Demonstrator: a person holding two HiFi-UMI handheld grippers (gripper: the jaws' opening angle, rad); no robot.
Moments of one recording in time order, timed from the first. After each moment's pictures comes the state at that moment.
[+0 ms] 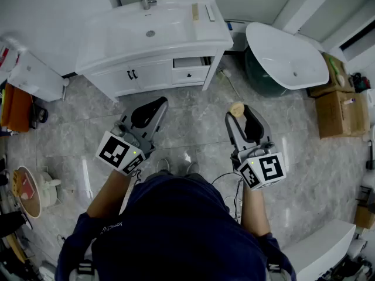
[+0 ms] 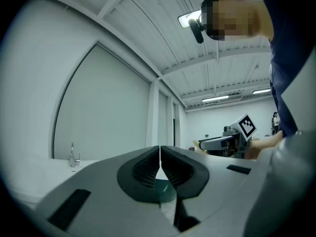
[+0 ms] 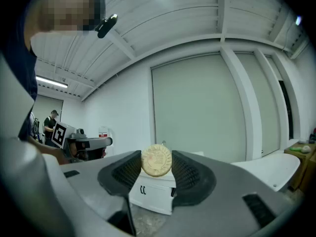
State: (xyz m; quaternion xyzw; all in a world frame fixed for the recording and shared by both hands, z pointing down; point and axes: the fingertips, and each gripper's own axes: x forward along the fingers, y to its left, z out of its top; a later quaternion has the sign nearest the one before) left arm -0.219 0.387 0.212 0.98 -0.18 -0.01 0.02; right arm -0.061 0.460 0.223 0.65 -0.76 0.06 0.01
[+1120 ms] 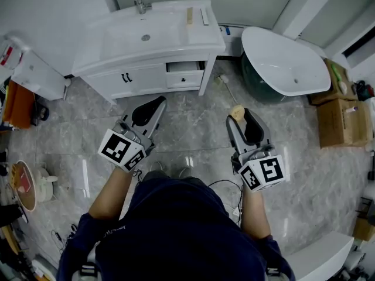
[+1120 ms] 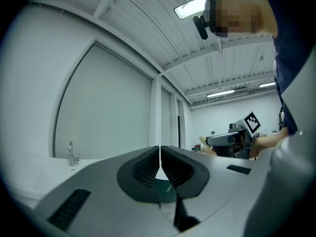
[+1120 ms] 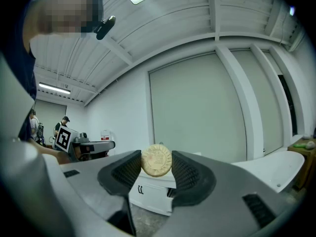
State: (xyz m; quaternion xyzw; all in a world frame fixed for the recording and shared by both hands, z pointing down) left arm -0.142 0.398 0.230 0.98 -0.22 0.00 0.01; right arm 0.025 0.481 0.236 0.63 -0.78 0.06 -0.02
